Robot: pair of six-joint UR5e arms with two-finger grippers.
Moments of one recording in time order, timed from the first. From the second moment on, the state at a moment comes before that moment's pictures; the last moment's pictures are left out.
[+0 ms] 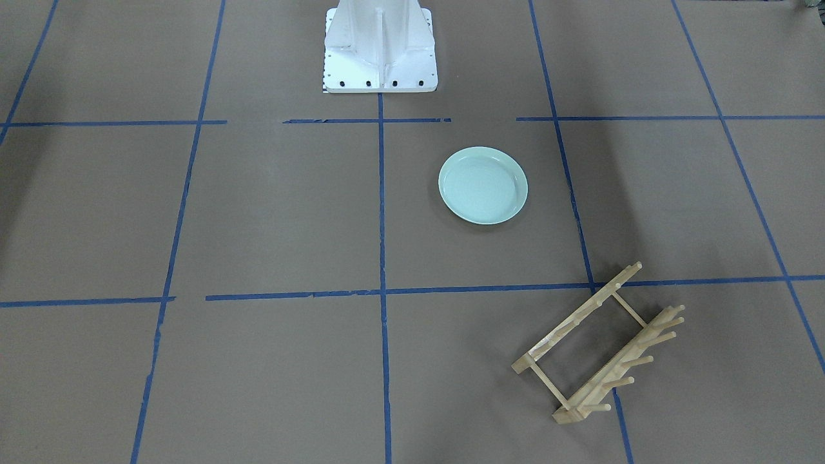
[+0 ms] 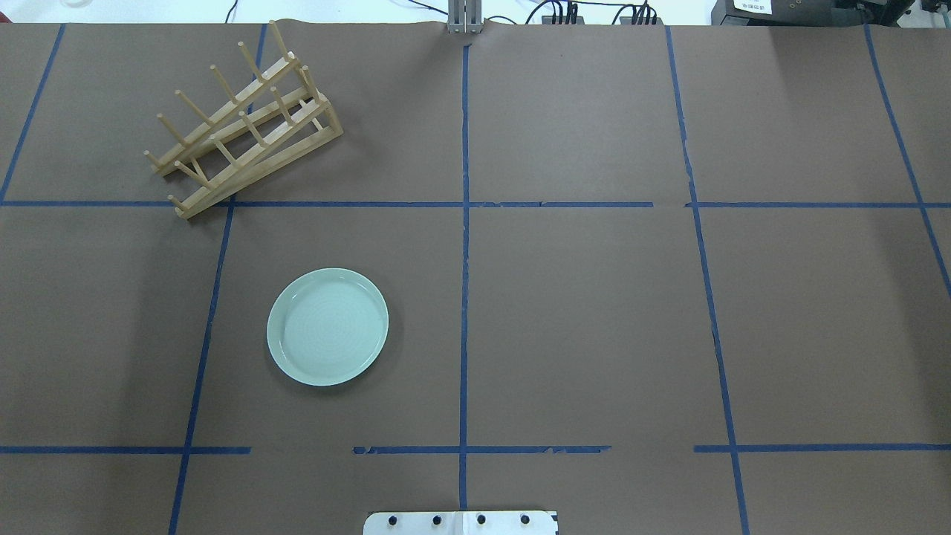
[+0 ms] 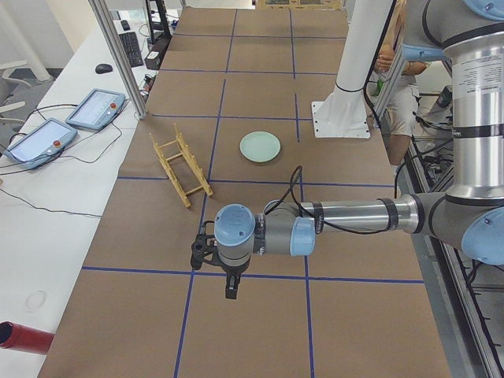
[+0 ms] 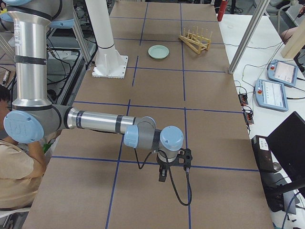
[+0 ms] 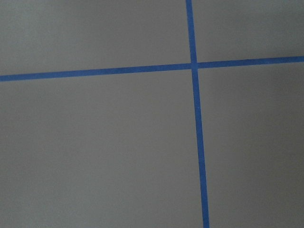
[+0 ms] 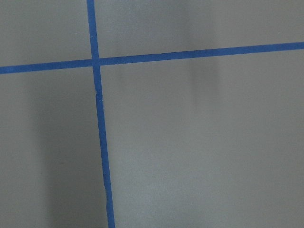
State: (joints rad) left arm -1.62 -1.42 -1.68 -1.67 -2.34 0.04; right arm 1.62 -1.63 1.56 -1.62 2.32 -0.02
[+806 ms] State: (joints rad) left arm -1.63 -1.54 -1.73 -1.48 -2.31 0.01; right arm 1.62 -1.63 1.56 -1.62 2.32 -0.02
